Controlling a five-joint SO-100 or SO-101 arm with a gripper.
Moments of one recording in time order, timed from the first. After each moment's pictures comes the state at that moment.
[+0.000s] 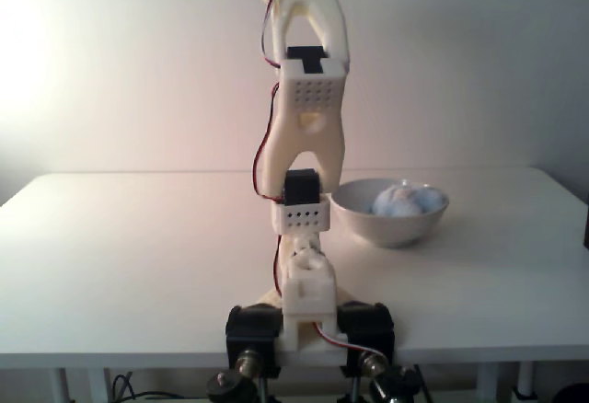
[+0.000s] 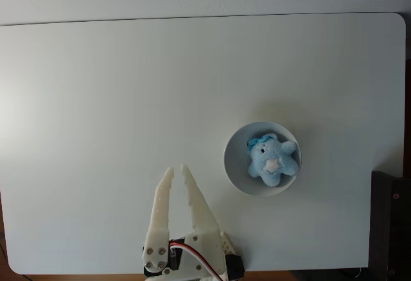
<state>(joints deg) -9.3 124.8 68.2 80.9 82.4</state>
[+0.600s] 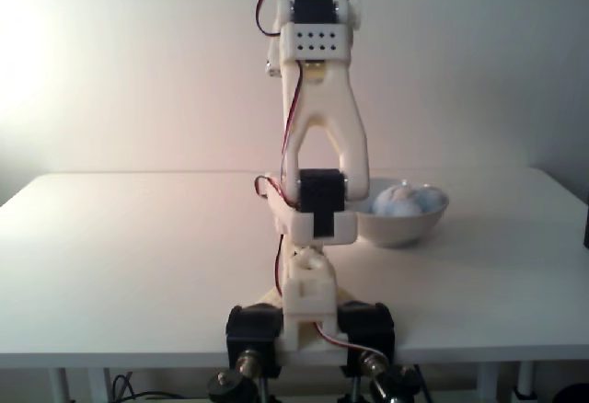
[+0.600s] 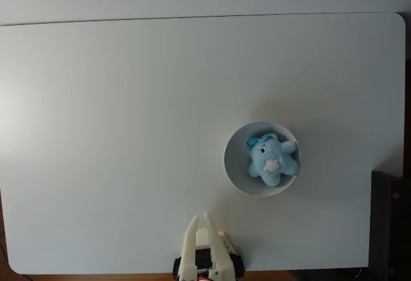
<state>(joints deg) -4.9 176.8 122.7 80.9 82.5</state>
